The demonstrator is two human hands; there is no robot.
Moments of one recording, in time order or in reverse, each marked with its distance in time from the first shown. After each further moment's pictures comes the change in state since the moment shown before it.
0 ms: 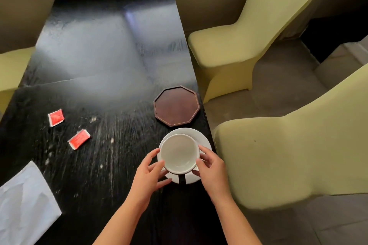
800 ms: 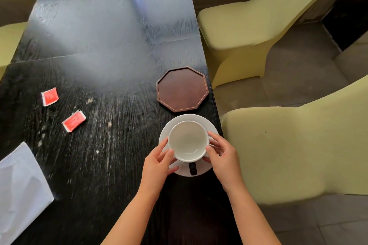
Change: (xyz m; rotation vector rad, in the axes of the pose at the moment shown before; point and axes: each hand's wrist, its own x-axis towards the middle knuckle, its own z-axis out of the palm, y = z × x) left_hand 0.017 -0.026 0.021 0.018 0.090 0.074; right_hand 0.035 0.033 -0.010 0.047 -0.055 -0.063
